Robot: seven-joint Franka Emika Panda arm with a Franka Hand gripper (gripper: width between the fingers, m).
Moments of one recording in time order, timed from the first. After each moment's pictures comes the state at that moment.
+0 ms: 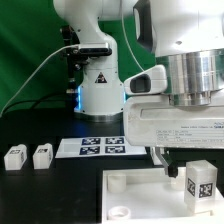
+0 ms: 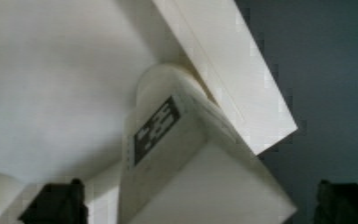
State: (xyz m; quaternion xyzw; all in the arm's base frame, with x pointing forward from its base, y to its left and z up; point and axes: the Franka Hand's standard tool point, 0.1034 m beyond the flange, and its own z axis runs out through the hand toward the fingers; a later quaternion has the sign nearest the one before) arm 0.637 0.116 0.081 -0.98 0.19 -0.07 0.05
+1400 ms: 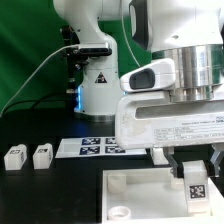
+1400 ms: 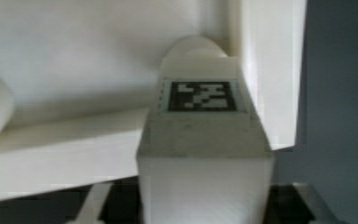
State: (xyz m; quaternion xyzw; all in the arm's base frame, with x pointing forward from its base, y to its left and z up) arm 0.642 0.109 0.087 -0.99 0.11 -0.08 0.04
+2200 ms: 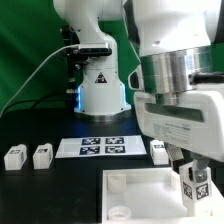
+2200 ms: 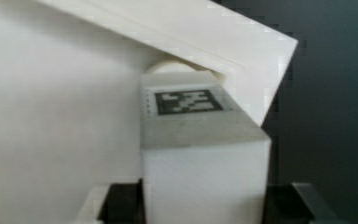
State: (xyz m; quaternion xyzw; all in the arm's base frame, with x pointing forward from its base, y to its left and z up) arm 0.634 0.101 0.084 -0.77 0.63 -0.01 0.09
